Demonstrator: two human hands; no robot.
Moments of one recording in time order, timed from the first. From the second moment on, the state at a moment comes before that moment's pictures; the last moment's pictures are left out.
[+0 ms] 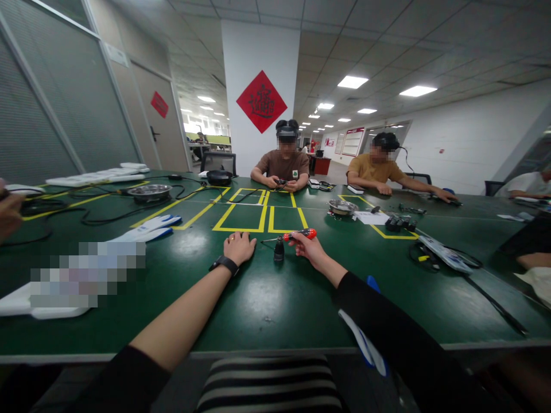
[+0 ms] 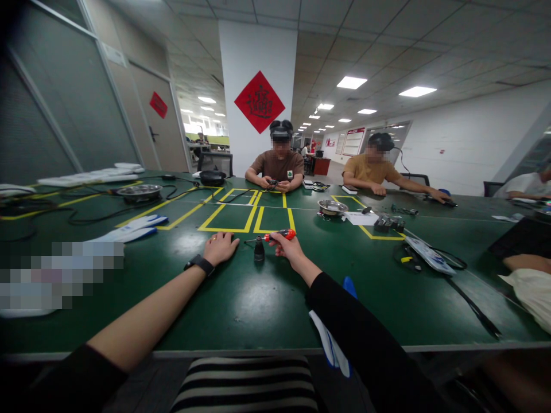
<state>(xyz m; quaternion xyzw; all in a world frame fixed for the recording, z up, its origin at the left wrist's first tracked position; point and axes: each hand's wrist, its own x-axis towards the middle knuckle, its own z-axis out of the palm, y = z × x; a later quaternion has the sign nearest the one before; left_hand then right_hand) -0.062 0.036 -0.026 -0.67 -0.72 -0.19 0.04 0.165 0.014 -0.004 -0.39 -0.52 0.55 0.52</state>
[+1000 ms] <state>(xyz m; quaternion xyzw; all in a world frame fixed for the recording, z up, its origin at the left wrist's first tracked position) -0.065 0.039 -0.013 -0.62 -0.72 -0.31 0.03 0.167 0.016 -0.001 -0.38 -0.46 0.59 0.55</state>
